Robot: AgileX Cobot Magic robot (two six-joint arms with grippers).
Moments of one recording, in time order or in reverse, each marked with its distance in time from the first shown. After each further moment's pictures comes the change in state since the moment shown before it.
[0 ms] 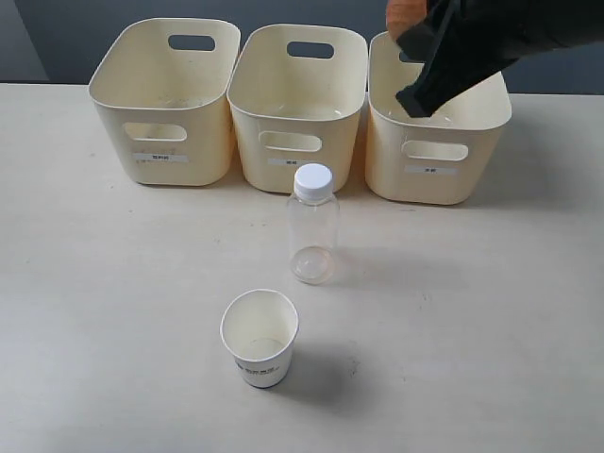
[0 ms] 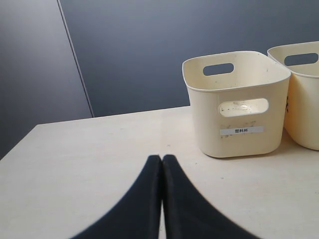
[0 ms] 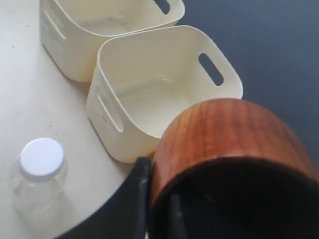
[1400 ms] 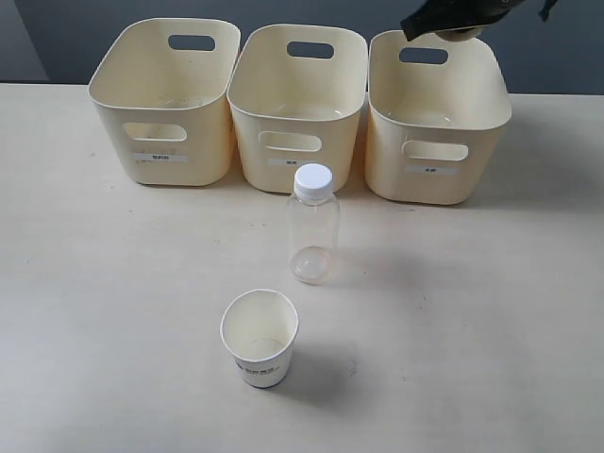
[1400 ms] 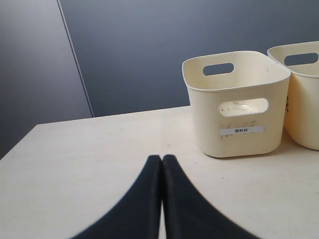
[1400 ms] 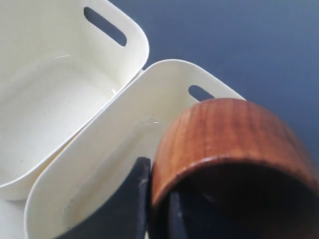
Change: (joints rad) left arm 0.000 0.000 0.000 0.000 0.000 0.000; right arm -0.243 0.517 -0.449 0.000 0.068 0.151
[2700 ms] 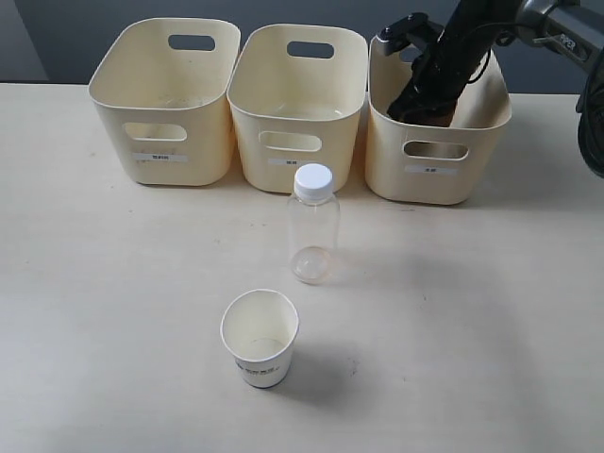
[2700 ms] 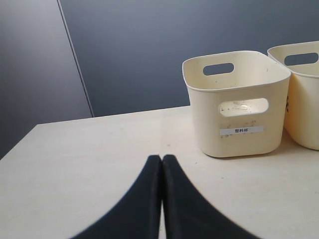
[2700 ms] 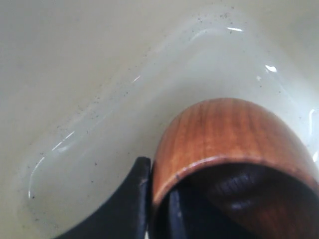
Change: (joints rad) left arm 0.000 0.000 0.000 0.000 0.000 0.000; right arm -0.084 0.681 -0.743 0.105 0.613 -0.218
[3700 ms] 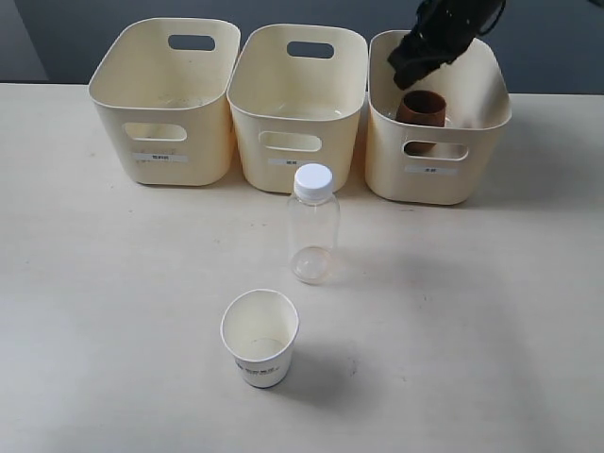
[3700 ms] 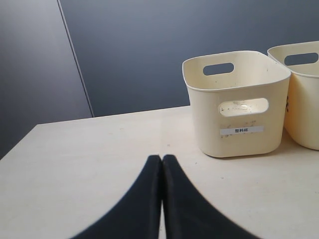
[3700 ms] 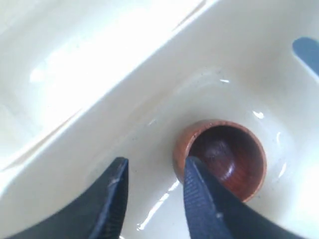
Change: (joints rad) left arm 0.000 0.000 0.000 0.000 0.000 0.000; right arm -0.002 -0.154 -0.002 0.103 0.053 0.003
